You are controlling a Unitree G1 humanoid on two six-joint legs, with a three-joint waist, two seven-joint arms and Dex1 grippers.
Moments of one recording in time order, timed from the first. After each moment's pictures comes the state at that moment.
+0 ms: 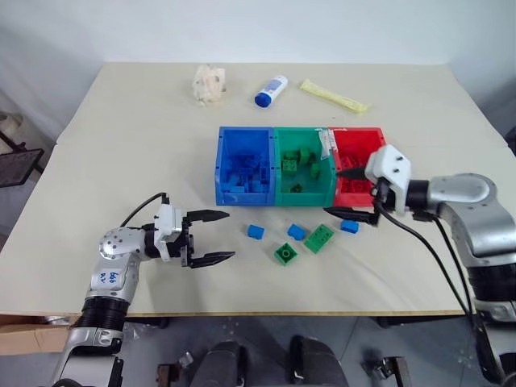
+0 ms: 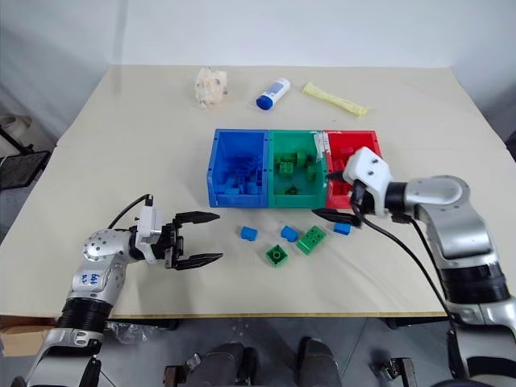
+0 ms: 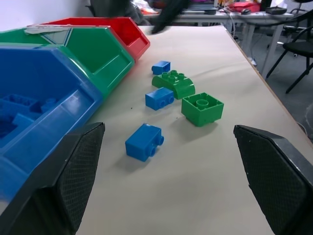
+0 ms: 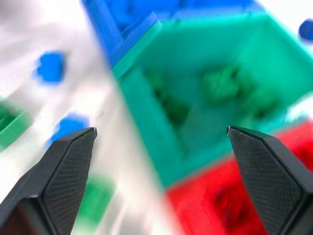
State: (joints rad) left arm -0.39 0.50 0.03 0.31 -0.42 -0.16 -1.31; right arm -0.42 -0.85 -0.08 -0.12 0.33 0.41 1.15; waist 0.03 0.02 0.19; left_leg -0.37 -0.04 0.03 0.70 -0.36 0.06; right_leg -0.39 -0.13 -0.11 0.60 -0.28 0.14
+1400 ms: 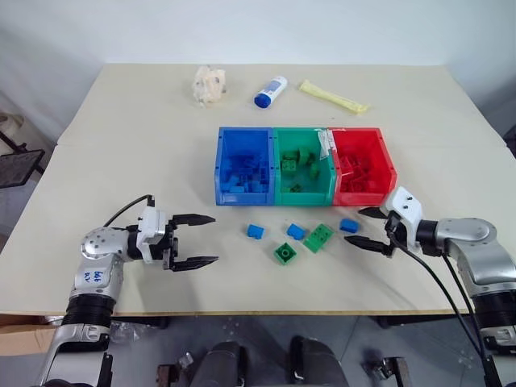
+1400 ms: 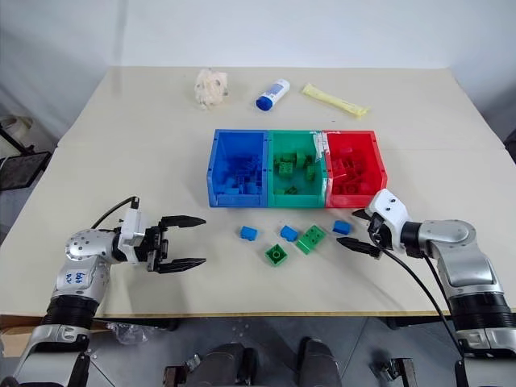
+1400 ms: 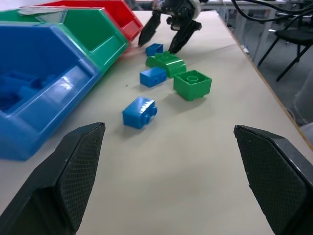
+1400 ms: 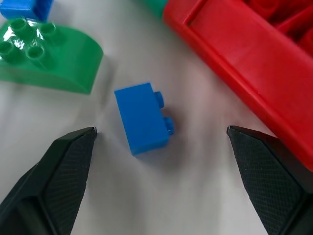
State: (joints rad) left arm -0.39 0.57 0.07 0.40 -0.43 -0.19 -1.42; right arm -0.42 -0.77 0.00 0.22 0.21 0.30 1.08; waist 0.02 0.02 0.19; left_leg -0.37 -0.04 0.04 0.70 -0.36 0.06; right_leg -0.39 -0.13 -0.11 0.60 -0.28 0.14
